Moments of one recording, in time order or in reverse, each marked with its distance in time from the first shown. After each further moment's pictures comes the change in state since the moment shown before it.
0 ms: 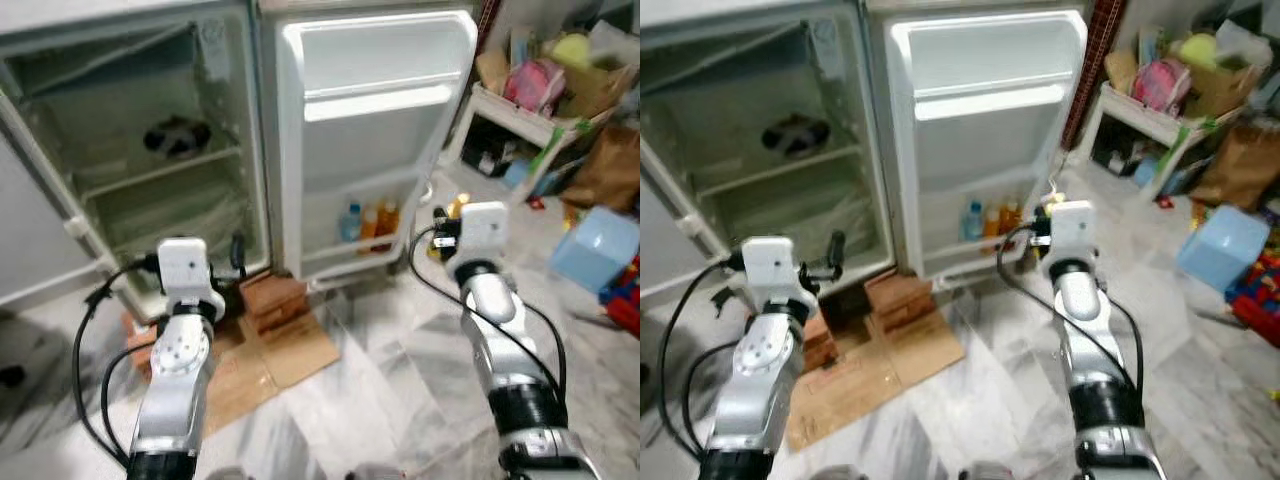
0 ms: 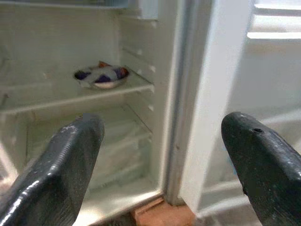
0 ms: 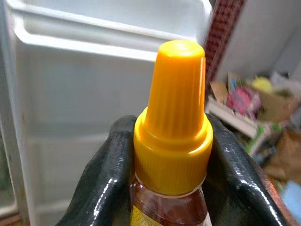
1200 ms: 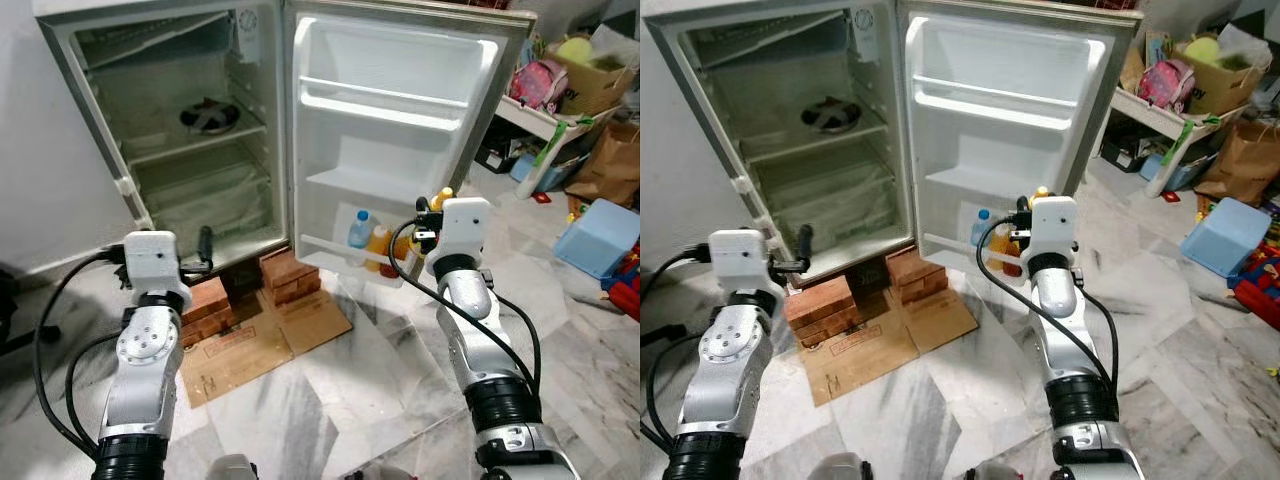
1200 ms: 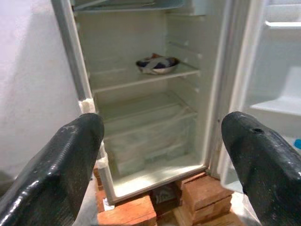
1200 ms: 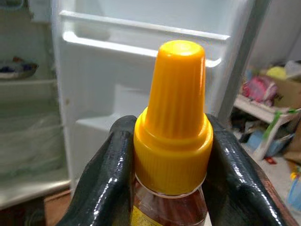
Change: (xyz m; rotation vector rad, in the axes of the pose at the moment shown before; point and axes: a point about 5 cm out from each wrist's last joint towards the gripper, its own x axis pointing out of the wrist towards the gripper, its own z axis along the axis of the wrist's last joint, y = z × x) left arm 0.016 0.025 0.002 0.046 0.004 0.035; right arm -0.001 0.015 -0.008 0.040 0.025 -0.041
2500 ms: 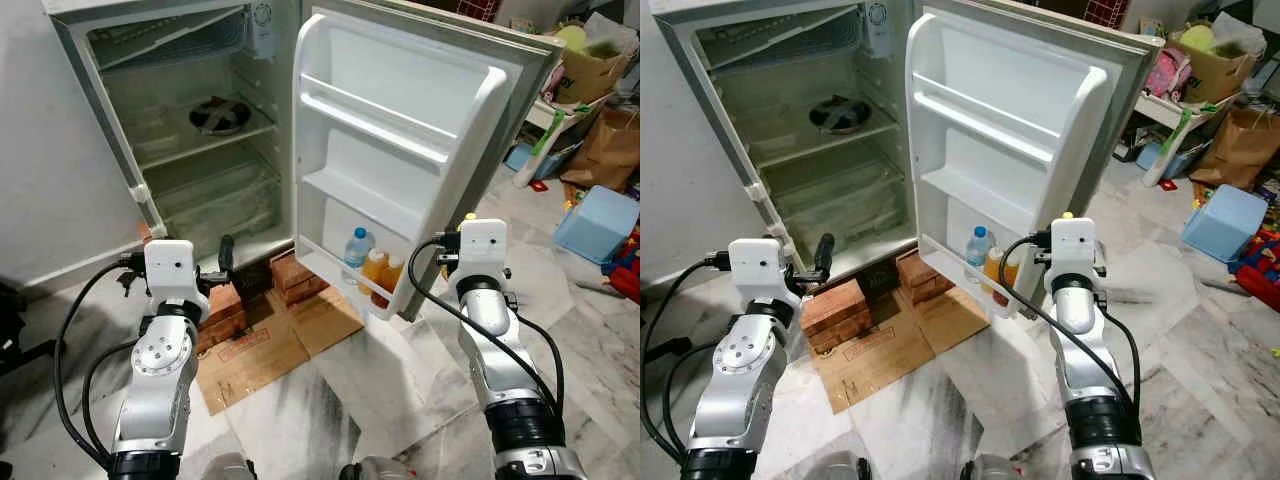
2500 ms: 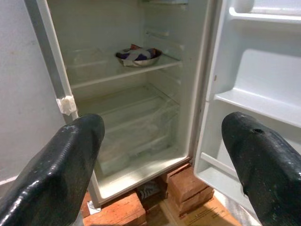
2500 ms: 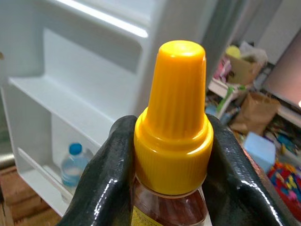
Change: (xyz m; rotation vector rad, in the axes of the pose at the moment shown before) left arm -0.015 -0.018 -0.003 -0.026 0.029 -0.084; right arm -0.015 -0.026 -0.011 -0.129 0.087 -0.117
